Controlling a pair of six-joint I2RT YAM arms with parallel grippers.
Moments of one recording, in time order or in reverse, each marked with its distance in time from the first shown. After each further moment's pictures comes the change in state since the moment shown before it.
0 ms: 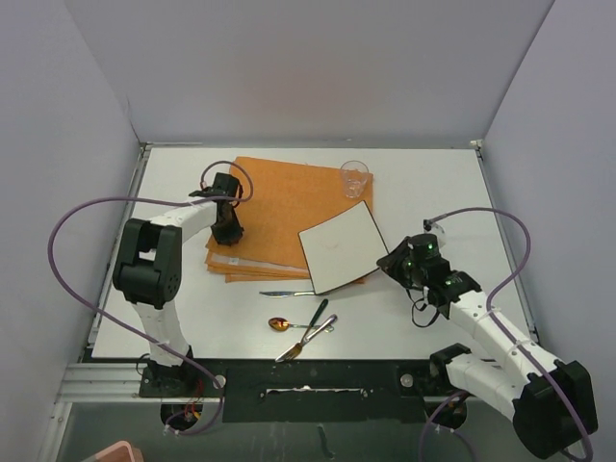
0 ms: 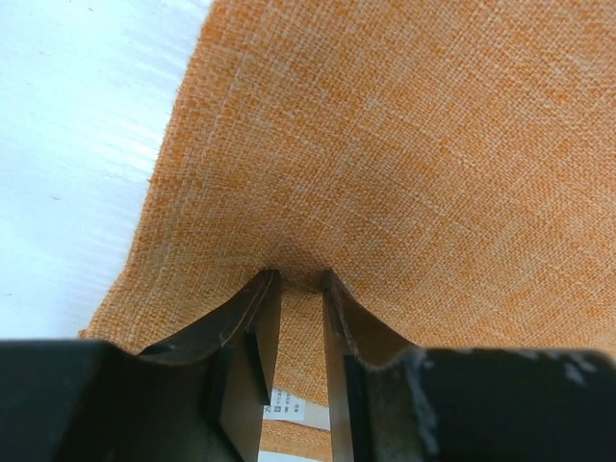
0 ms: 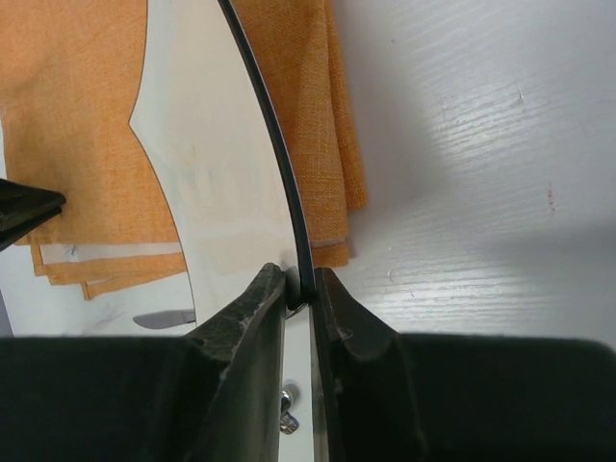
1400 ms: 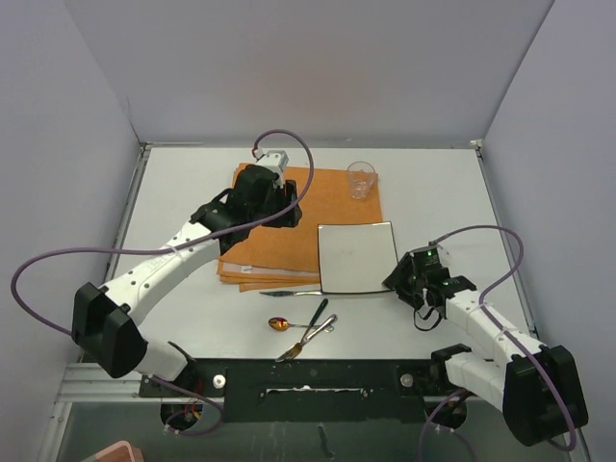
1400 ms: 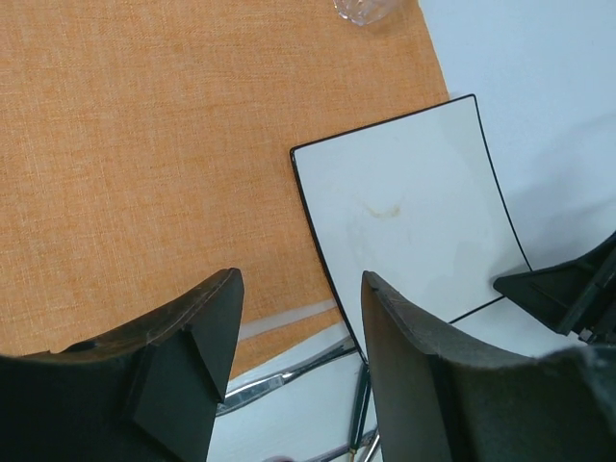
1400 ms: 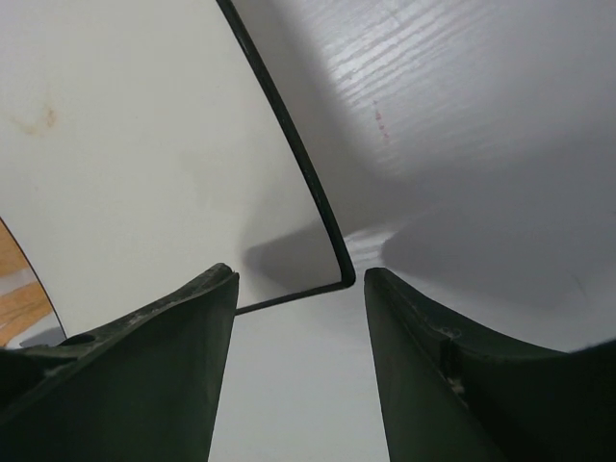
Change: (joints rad) left arm -0.411 -0.441 0.032 0.139 0.074 0.169; right arm -0.104 0.058 -0.093 -0.114 -0.027 0.007
